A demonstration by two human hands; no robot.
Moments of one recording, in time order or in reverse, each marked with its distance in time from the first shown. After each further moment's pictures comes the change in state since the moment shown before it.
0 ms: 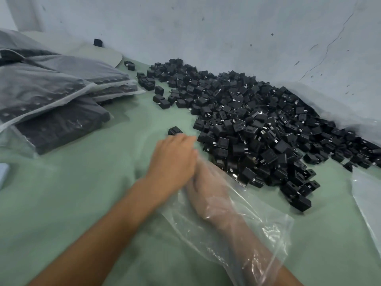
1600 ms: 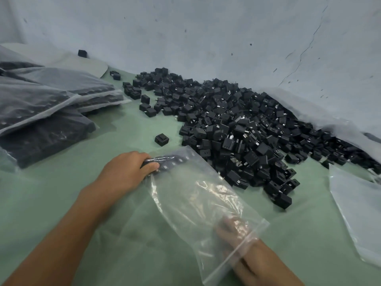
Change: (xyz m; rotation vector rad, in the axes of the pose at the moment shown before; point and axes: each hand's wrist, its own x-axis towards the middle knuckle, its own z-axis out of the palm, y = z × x) left_hand -0.002 -0.082 -0.007 -0.022 -0.172 -0.151; right_hand -0.138 0.055 -0.091 -0.012 -0.412 -0.022
